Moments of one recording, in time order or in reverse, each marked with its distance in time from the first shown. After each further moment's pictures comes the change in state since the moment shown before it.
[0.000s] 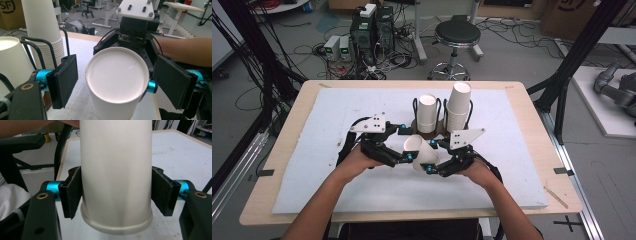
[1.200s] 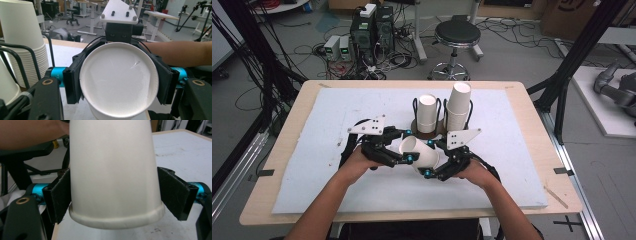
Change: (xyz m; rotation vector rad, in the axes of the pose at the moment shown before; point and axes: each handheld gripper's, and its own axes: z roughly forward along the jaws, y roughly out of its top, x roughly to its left) left arm 0.004 -0.010 0.001 -0.065 -0.124 0.014; right arm 0.001 0.000 0.009 -0.019 0.066 0.030
